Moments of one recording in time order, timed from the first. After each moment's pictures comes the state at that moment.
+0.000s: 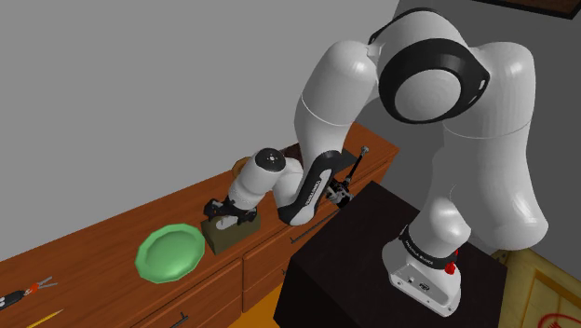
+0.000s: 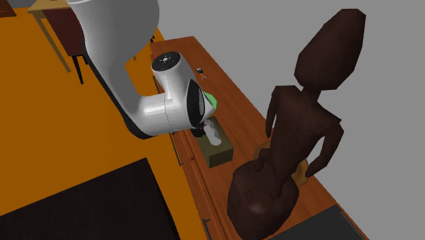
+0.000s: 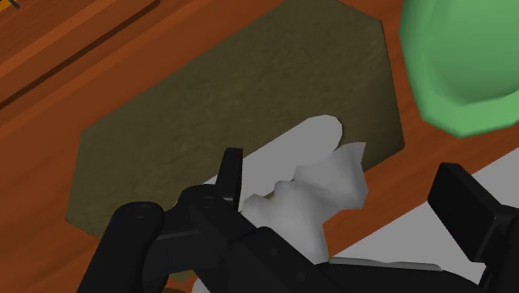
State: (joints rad) arm 0.75 0.59 -0.27 -2.34 -0.58 3.36 1.81
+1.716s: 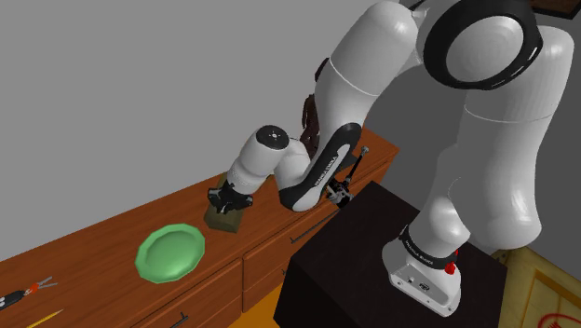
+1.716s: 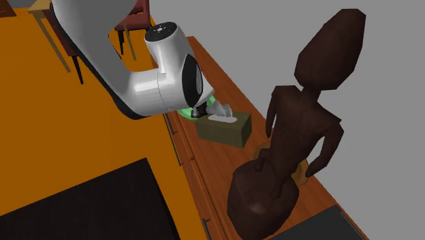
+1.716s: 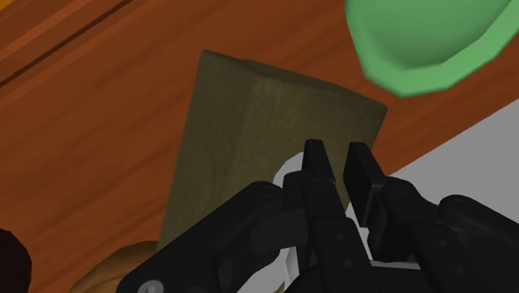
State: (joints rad) arm 0.60 0.40 -0.12 -2.40 -0.61 3.21 1.77
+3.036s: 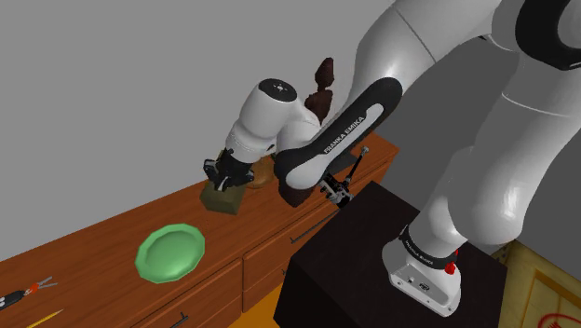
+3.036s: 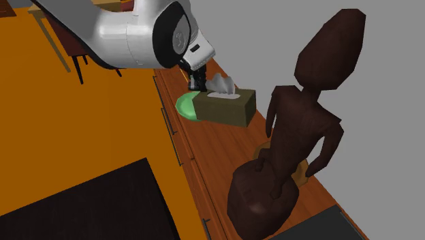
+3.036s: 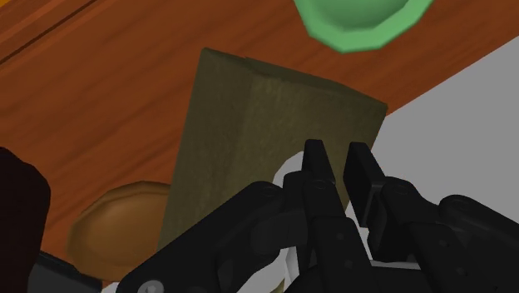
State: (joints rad) arm 0.27 0.12 0.27 -2.45 -0.30 2.97 1.48
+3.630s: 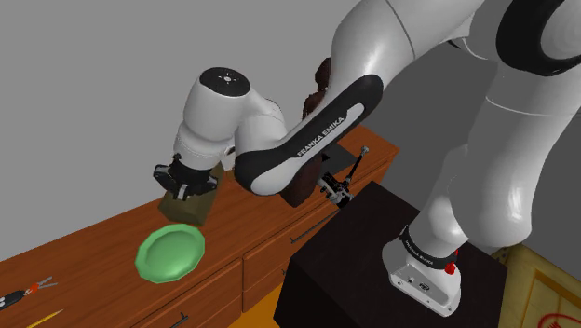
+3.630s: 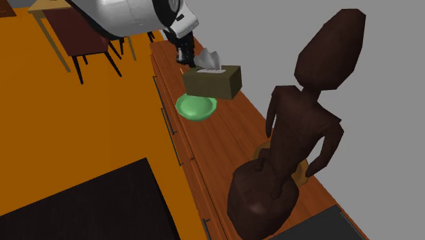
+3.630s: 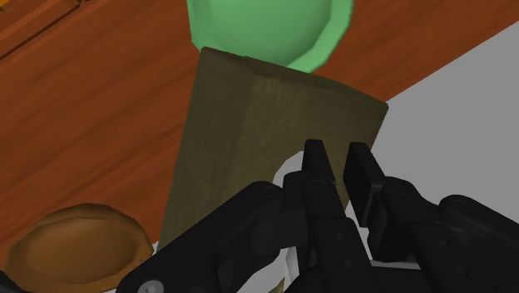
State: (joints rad) arm 0.42 0.23 0.28 -2.19 -0.40 2.78 1.68
